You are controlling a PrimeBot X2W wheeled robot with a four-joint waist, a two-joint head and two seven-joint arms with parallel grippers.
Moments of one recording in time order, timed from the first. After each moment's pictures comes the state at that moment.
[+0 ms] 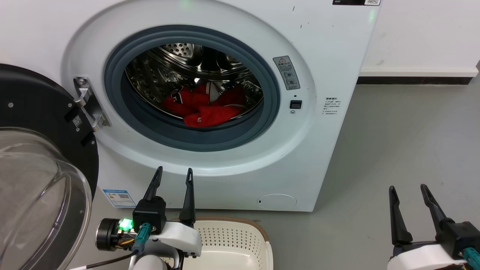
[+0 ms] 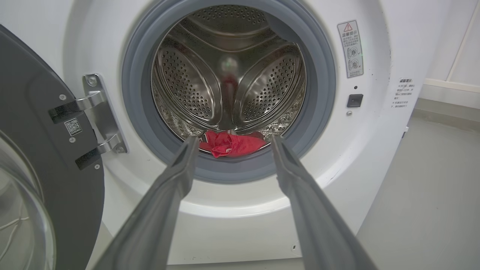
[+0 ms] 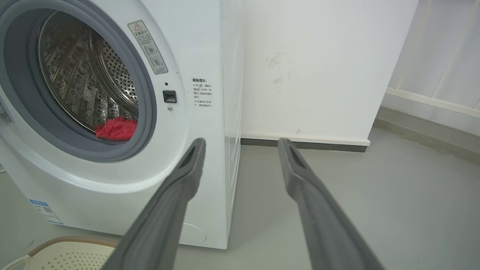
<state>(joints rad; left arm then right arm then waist) -0.13 0.05 -0.18 0.26 -0.07 0.08 -0.26 0.07 -0.05 -0.10 0.07 0.01 0.13 -0.24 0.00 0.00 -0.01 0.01</state>
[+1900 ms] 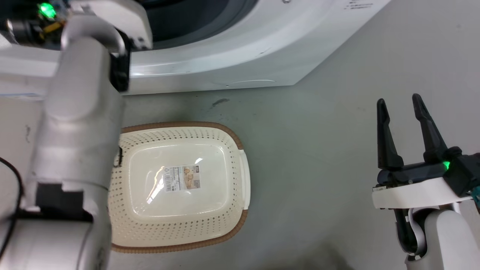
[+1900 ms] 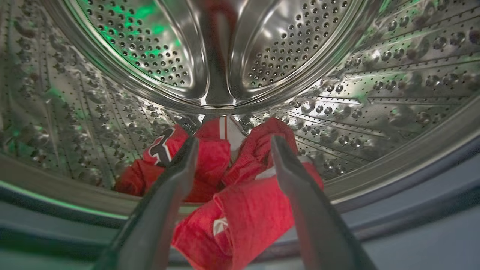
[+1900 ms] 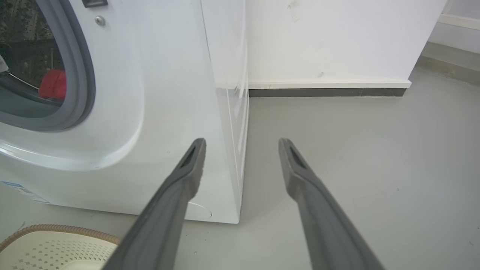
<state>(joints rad) -1.12 0.14 -0.09 0.86 -0.09 0.06 -0.21 -0.22 -0.05 0.01 0.00 0.11 0.13 -0.26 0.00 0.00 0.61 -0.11</state>
